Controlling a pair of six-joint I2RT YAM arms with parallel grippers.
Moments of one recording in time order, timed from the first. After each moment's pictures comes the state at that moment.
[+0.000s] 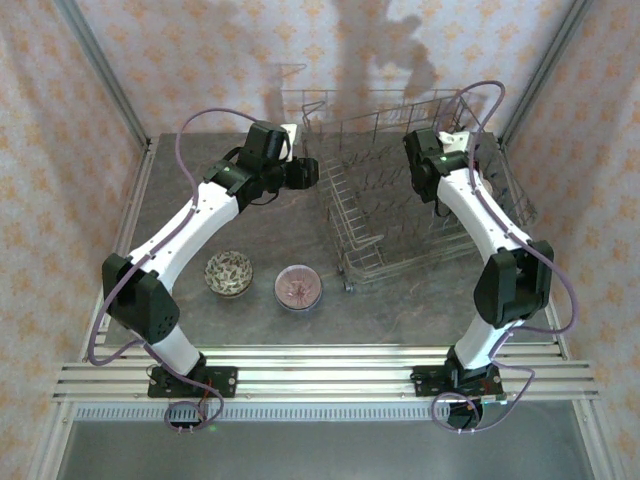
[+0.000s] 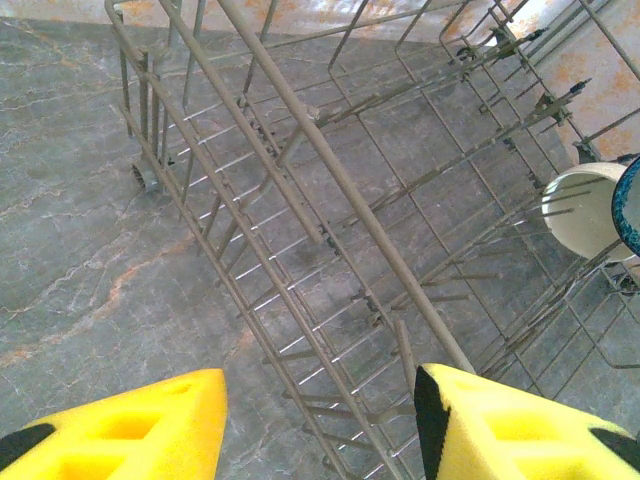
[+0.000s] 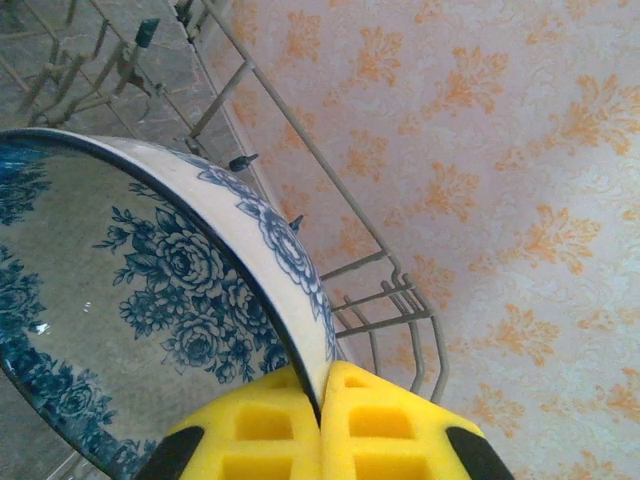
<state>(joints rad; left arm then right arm) -0.44 1.65 1.59 -0.60 0.10 -0.42 0.27 1.70 1.57 -1.00 1.03 0.30</state>
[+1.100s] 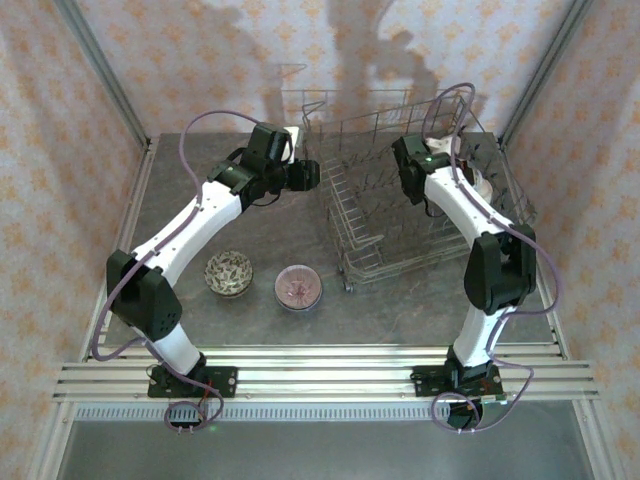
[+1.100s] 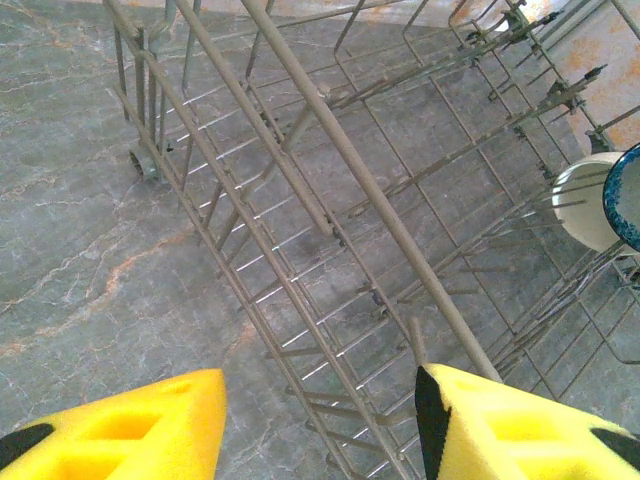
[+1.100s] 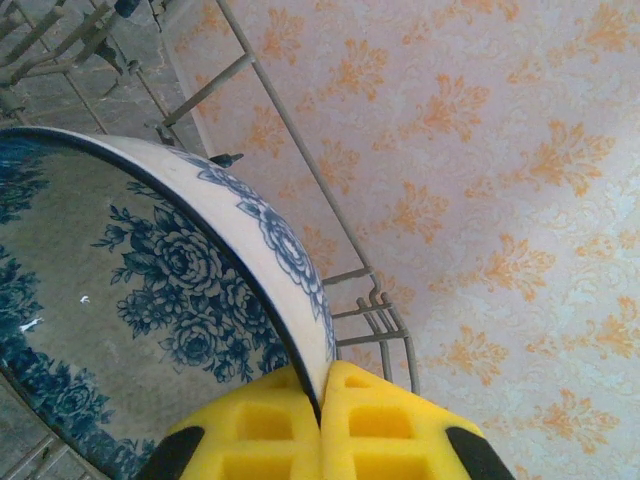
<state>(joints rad) -0.44 1.67 1.59 -0.60 0.10 -0.42 0.29 1.82 1.57 -0.98 1.16 0.22</state>
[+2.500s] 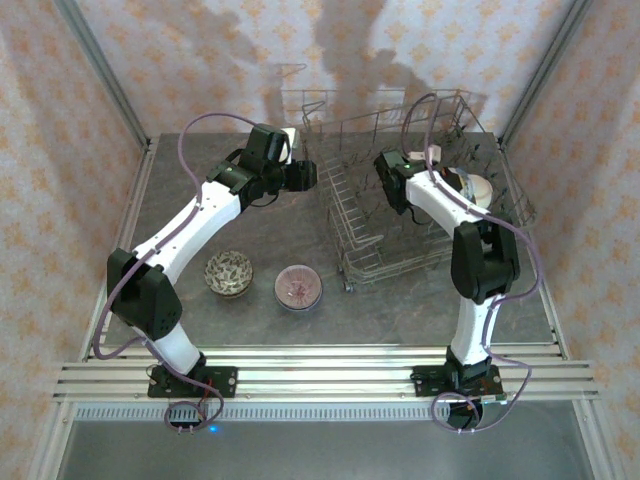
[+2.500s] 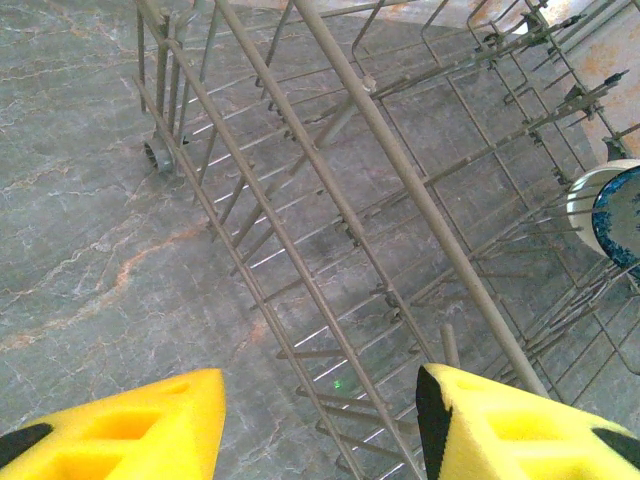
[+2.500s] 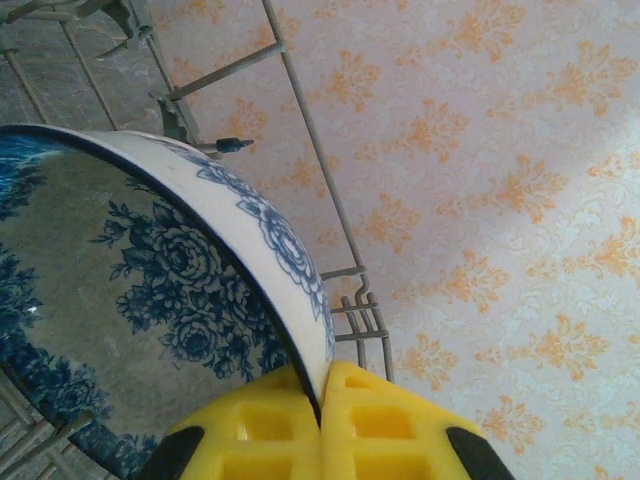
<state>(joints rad) -0.43 1.67 1.57 -0.59 0.10 -0.44 0.35 1.92 1.55 -1.03 1.31 0.24</state>
